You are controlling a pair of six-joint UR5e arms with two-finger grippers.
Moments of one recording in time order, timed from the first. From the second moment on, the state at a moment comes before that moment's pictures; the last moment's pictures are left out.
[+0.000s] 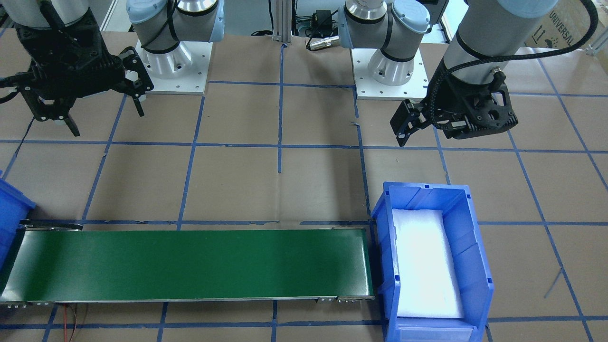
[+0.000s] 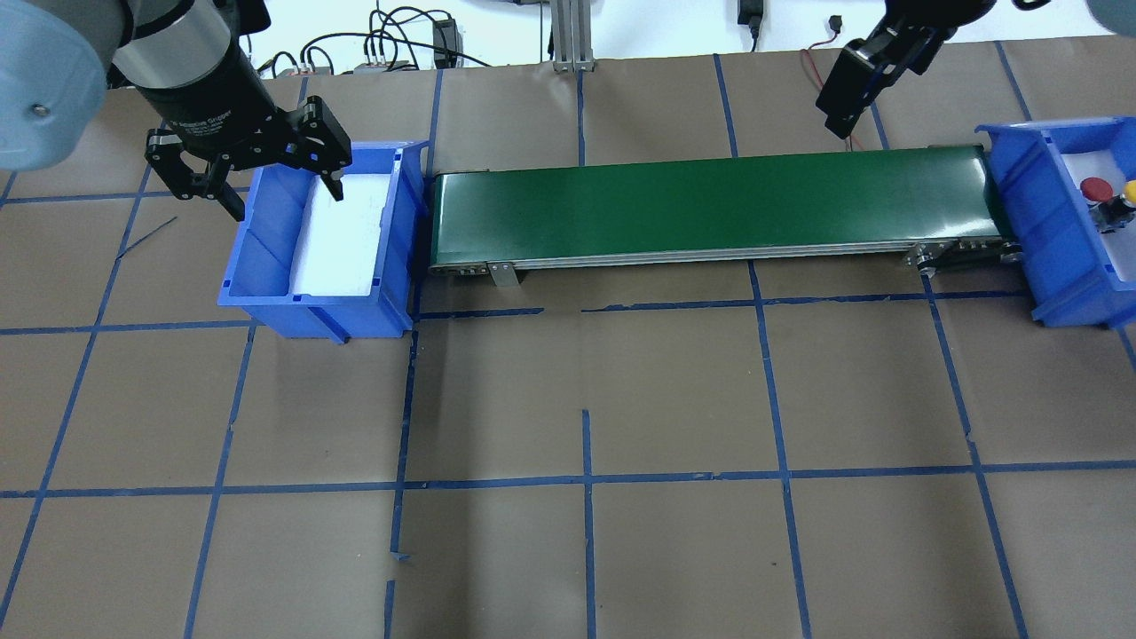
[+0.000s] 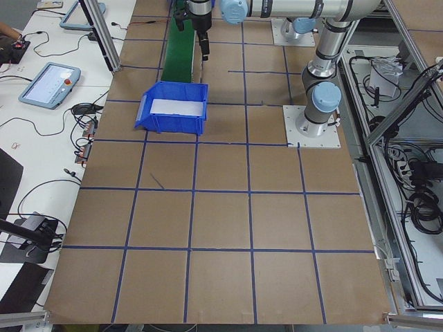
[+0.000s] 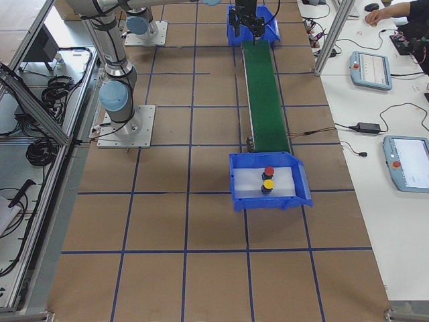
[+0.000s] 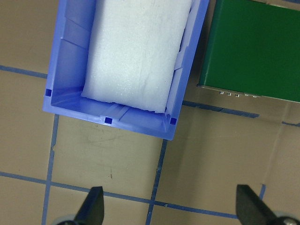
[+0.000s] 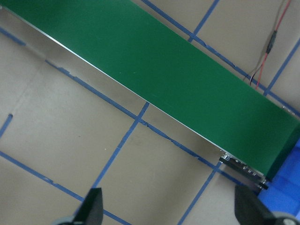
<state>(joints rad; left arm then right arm) -1.54 -1.64 -1.51 -1.59 1.58 -0.17 1.58 -1.51 1.37 -1.54 -1.62 -0.44</state>
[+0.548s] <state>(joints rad) -1.54 -1.64 -1.51 -1.59 1.58 -0.17 1.60 -1.52 1.40 -1.53 -1.52 -0.14</state>
